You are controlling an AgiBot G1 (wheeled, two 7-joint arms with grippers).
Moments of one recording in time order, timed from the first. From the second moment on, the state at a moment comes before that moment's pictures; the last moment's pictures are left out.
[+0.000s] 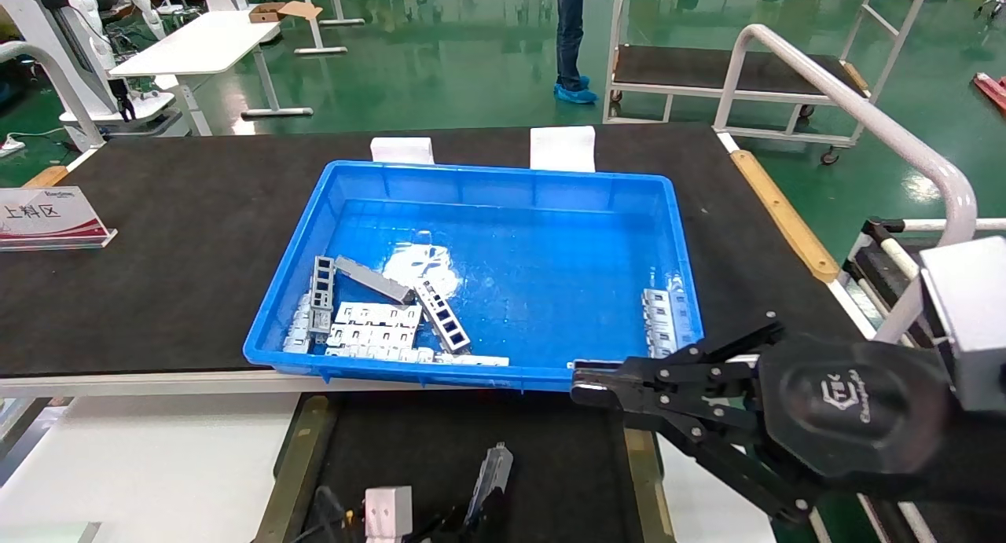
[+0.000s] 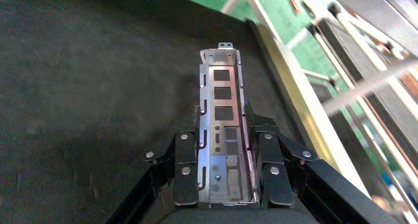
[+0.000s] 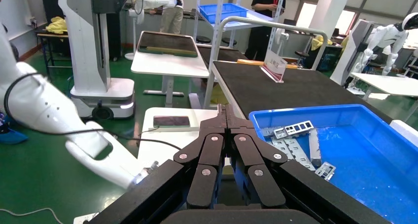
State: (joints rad) left arm -0.50 1.20 0.66 -1.18 0.13 0.13 0.47; right arm 1.11 -0.56 -0.41 1.26 -0.64 -1.45 0.12
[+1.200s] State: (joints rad) left arm -0.61 1.37 0.63 -0.92 0.00 0.06 0.56; right arm 1.11 -0.56 -0.41 1.26 -0.64 -1.45 0.12
